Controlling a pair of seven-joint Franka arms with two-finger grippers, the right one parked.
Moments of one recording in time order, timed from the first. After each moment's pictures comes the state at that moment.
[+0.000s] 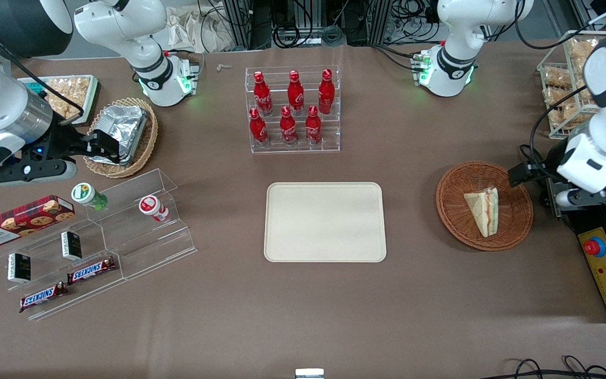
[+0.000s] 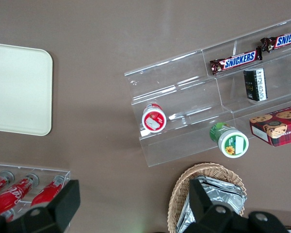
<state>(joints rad) -0.03 0.04 -0.01 -1.81 -0.02 1.80 -0.16</state>
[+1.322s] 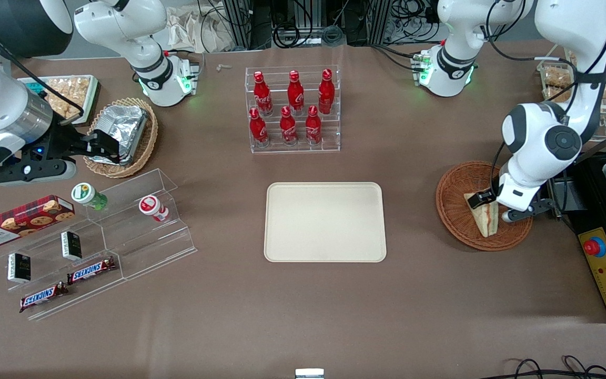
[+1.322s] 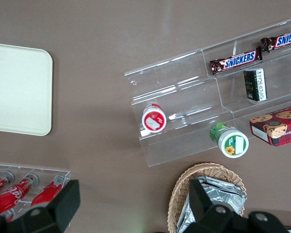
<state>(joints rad) 0.01 0.19 -0.01 -2.33 0.03 2.54 -0.32</state>
